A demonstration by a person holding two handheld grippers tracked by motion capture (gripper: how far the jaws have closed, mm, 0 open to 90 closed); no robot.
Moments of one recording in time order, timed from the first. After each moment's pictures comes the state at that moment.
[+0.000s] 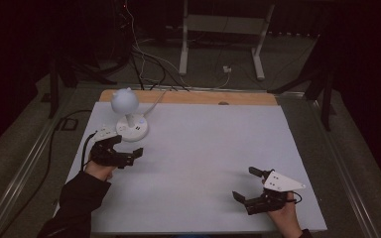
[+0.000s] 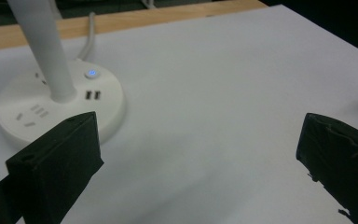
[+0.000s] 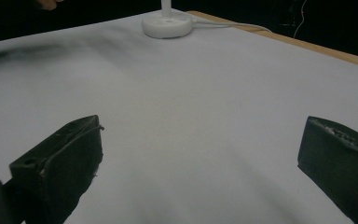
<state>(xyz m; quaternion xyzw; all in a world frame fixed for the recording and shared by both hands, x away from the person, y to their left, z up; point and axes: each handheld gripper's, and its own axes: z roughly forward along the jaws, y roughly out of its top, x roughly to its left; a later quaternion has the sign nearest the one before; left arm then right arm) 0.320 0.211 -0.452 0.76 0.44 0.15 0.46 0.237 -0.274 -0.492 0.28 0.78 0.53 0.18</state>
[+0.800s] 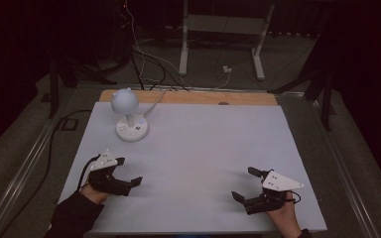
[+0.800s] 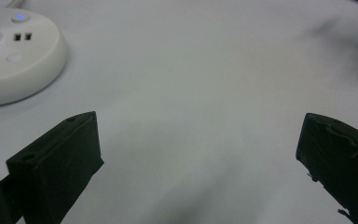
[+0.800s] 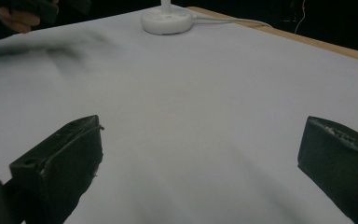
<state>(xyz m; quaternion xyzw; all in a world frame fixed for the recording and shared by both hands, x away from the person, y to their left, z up) 0.272 0.214 -0.494 0.81 0.35 0.12 0.45 0.238 -0.272 -0.494 0.28 0.78 0.52 0.18</state>
